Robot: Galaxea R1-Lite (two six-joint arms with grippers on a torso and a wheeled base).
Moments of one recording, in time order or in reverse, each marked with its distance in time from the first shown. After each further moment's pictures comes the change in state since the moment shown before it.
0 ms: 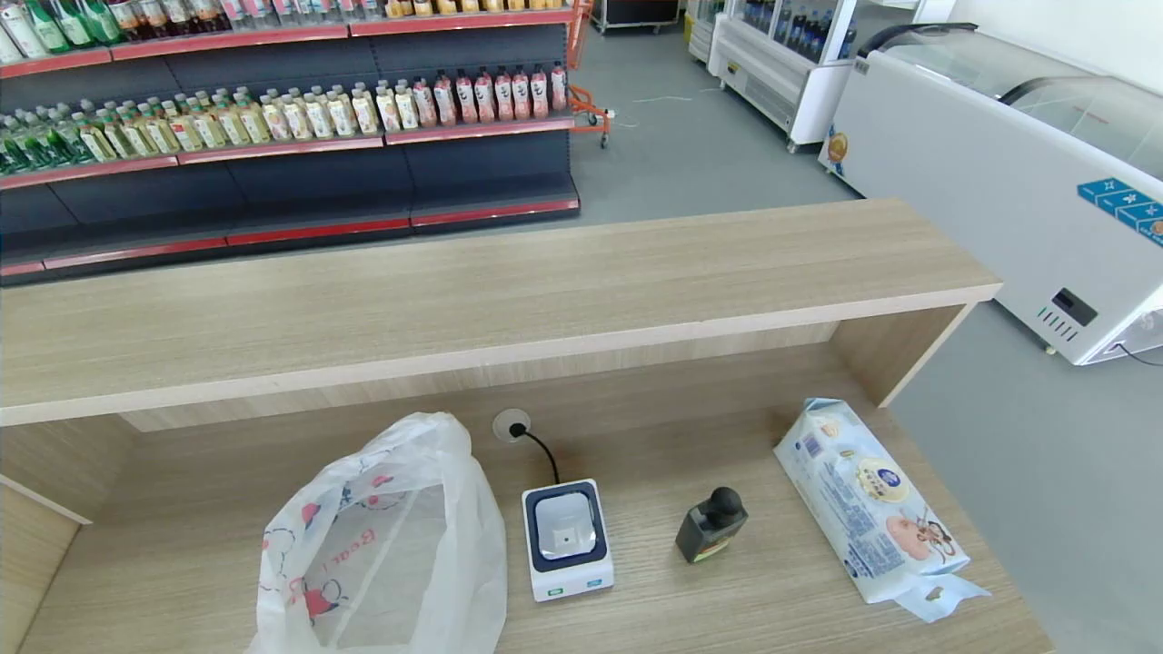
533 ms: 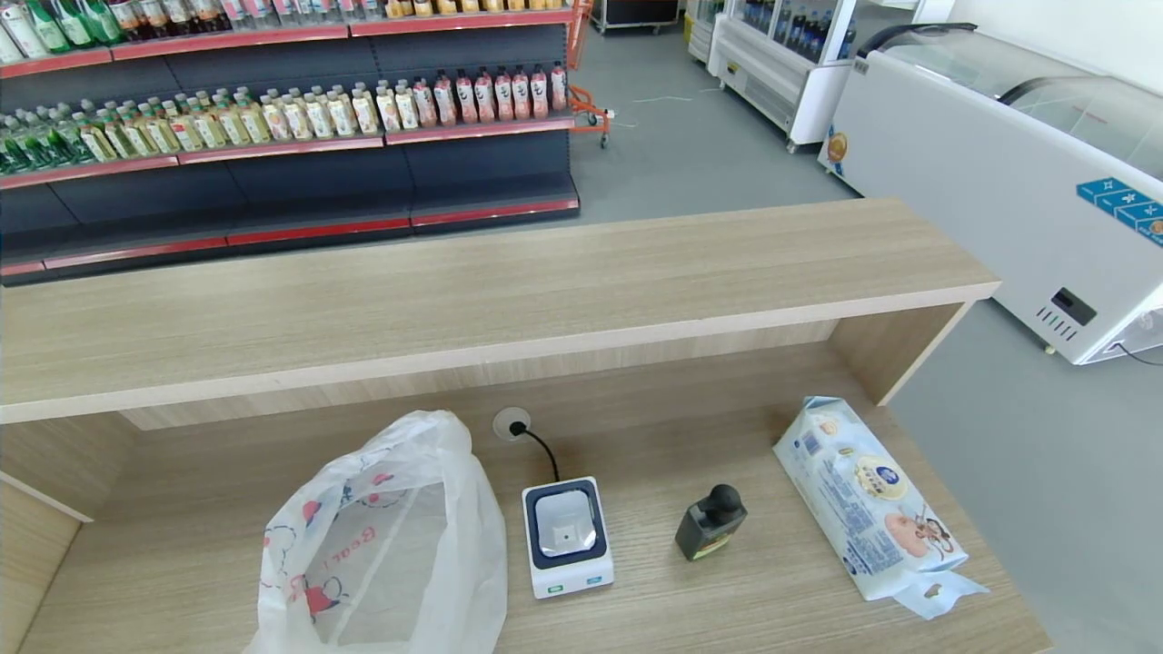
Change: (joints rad) left arm -0.001 0.000 0.000 0.000 0.000 -0.002; right arm 0.006 0.282 -0.263 -0.077 0.123 0.154
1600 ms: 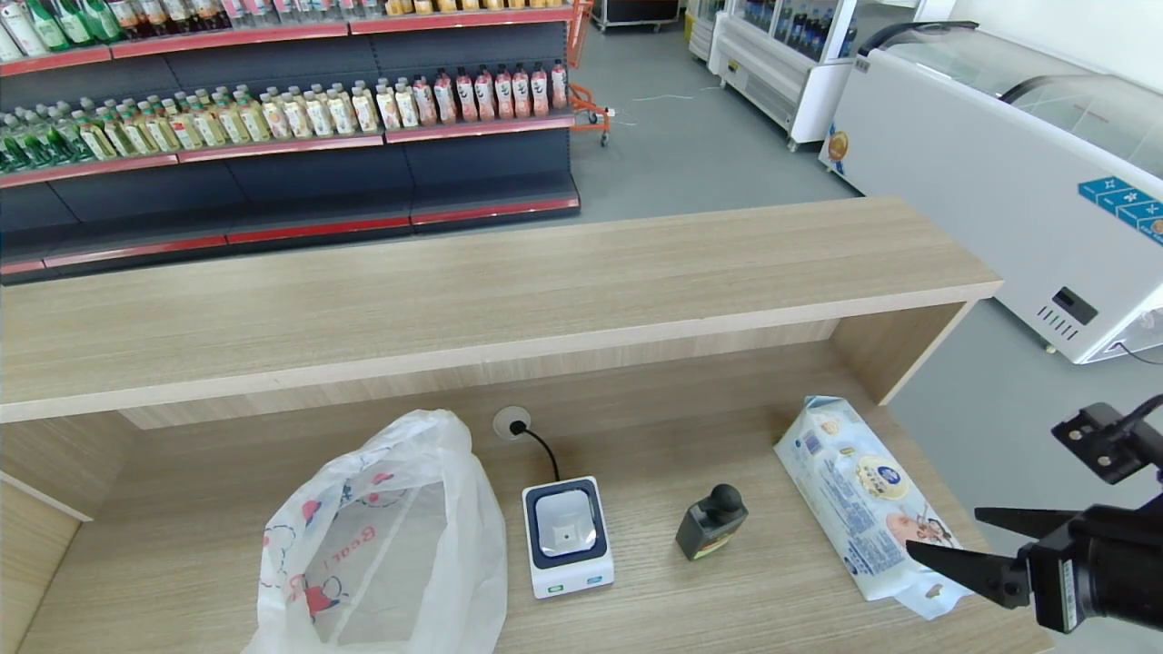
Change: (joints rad) left arm 0.000 0.000 0.000 0.000 0.000 0.000; right arm 0.027 0.945 -0.102 -0.179 0.209 -0.241
